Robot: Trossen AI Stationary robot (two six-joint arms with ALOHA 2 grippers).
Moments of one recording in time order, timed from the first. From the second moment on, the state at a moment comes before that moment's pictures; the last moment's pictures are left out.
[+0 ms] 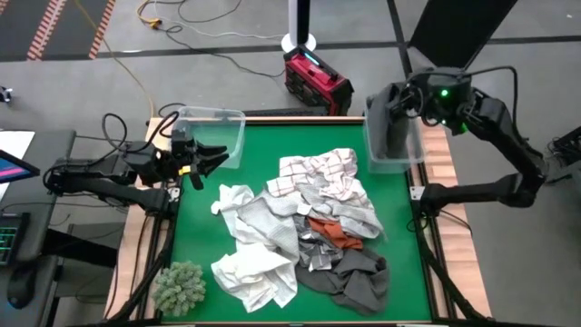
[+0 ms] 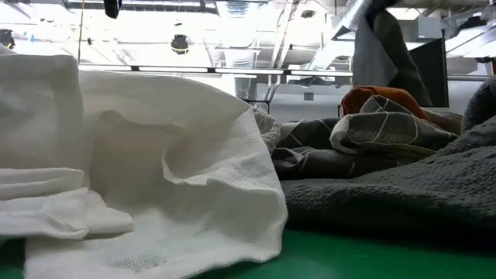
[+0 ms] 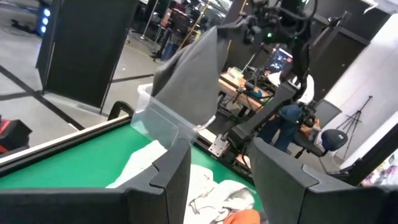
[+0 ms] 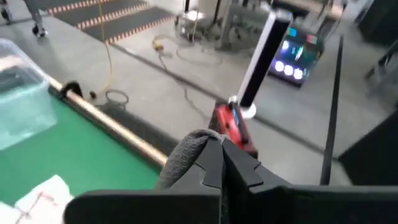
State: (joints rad) left arm -0.08 0.65 0.85 -0.17 -0.44 -0.48; right arm -0.56 1.04 1.53 -0.97 0.50 0.07
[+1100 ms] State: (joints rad) left arm -0.08 0.65 0.85 -0.17 -0.43 -0.58; right arm -0.79 1.12 0.95 -1.06 0.41 -0.06
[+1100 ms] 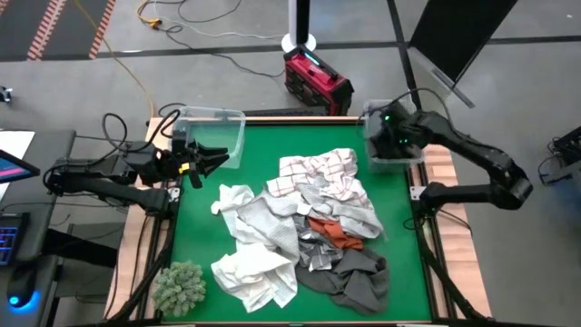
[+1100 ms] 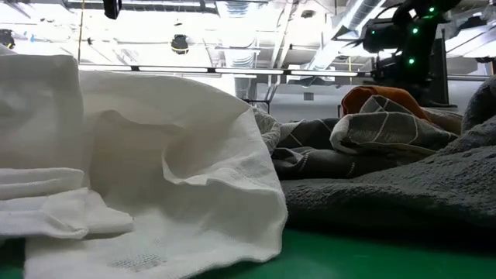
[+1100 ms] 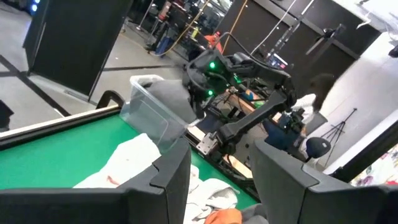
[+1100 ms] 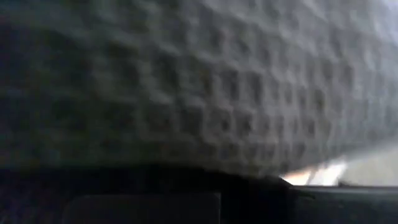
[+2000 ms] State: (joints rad) left arm -0.08 0.65 0.85 -0.17 -0.43 -0.57; right arm -0.73 1.08 1.22 -1.24 0.39 0.23
